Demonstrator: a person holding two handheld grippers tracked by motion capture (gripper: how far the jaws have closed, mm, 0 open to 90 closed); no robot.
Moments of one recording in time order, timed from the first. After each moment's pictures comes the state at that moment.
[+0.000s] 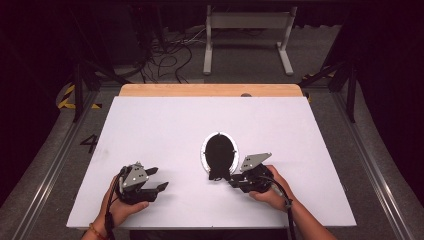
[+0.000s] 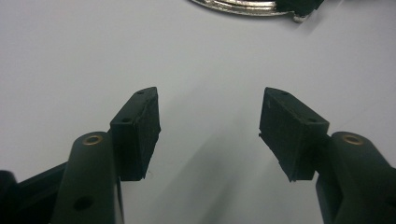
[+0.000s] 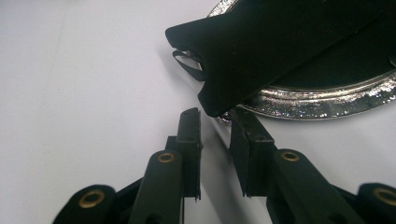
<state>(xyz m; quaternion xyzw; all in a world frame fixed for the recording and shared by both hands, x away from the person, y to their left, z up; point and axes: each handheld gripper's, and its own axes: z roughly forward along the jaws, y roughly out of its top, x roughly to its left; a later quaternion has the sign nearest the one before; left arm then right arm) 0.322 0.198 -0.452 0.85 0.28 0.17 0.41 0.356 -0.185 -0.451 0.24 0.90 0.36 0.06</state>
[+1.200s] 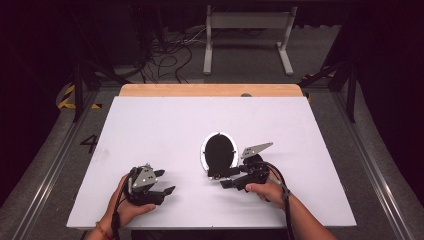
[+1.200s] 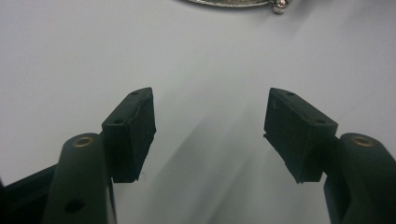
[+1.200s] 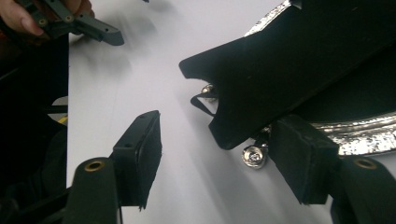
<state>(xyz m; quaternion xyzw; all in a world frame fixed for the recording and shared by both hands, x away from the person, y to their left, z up) 0.323 0.177 -0.458 0.87 0.26 0.15 0.39 0.381 -0.184 -0.455 0.29 0.85 0.44 -0.08</state>
